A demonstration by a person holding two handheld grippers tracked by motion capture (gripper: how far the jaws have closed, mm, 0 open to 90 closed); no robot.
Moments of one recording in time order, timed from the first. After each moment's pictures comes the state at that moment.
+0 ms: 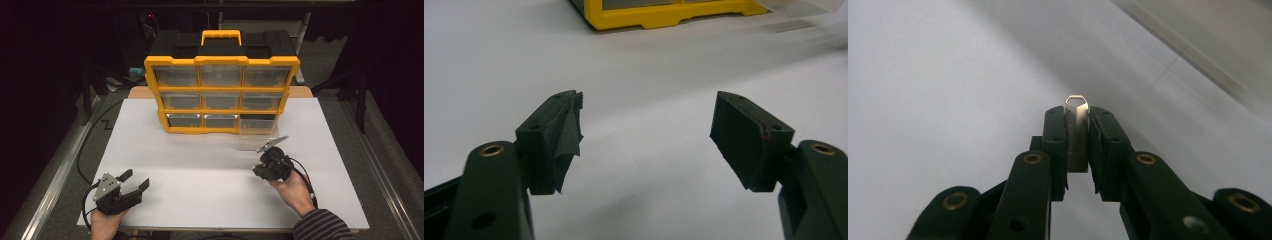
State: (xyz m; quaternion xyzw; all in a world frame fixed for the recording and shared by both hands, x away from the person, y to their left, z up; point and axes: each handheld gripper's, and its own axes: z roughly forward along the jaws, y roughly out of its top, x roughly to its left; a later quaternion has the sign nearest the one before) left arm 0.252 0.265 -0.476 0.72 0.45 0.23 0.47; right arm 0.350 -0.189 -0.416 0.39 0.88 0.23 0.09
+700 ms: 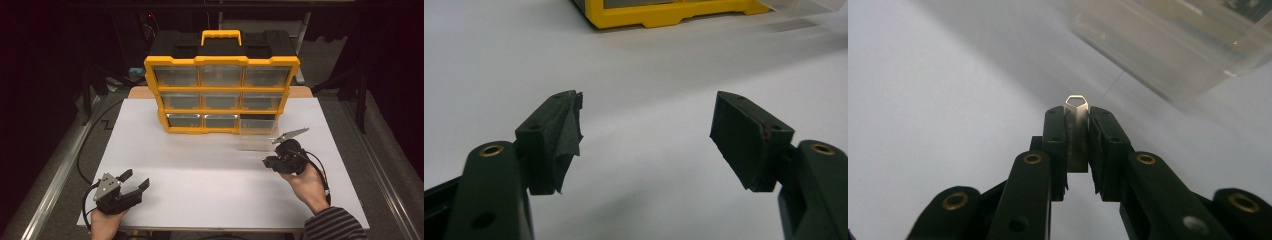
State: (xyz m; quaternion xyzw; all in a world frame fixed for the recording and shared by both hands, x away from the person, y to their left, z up) left arm 0.253 0.265 -0.476 0.72 0.46 0.23 0.47; right arm 0.350 -0.218 -0.384 0.41 0.86 0.27 0.11
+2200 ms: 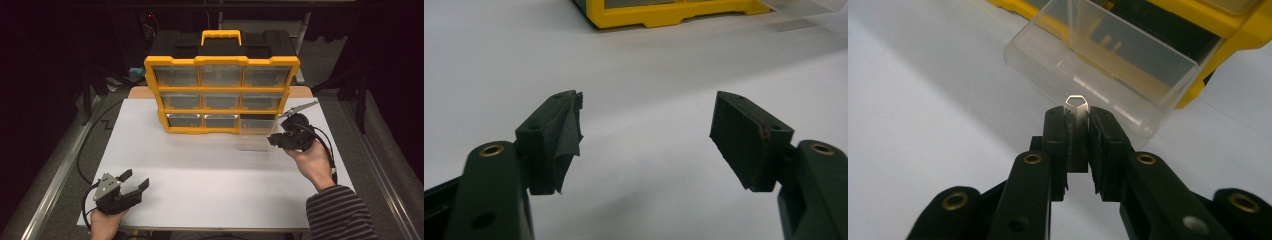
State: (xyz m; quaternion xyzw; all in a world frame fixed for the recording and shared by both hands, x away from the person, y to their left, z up) left arm 0.252 0.266 -0.476 0.72 0.46 0.23 0.47; right arm 0.381 -0.223 -0.330 0.43 0.85 0.28 0.13
